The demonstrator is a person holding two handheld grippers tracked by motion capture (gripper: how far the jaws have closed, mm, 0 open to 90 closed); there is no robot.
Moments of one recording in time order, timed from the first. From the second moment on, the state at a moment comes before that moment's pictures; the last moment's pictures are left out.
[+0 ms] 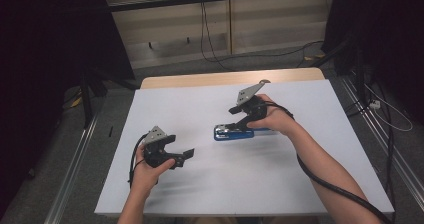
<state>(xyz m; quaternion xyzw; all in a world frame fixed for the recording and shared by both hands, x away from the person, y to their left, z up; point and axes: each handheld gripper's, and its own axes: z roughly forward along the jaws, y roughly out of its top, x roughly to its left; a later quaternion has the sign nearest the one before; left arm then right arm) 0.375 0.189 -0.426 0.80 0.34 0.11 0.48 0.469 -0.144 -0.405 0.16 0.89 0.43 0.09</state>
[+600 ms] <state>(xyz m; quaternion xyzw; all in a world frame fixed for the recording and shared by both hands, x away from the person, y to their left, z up) 0.387 0.172 -0.431 0.81 0.33 0.10 0.48 0.406 -0.222 -0.417 0.28 0.85 0.43 0.15</state>
